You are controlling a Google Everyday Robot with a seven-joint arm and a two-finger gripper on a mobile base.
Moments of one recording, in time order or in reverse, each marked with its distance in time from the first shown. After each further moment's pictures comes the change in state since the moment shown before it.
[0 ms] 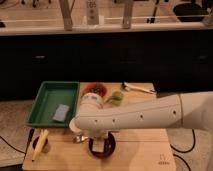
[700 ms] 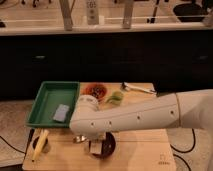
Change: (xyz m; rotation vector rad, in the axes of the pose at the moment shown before) arm -0.013 -0.010 -0.011 -0.004 0.016 -0.029
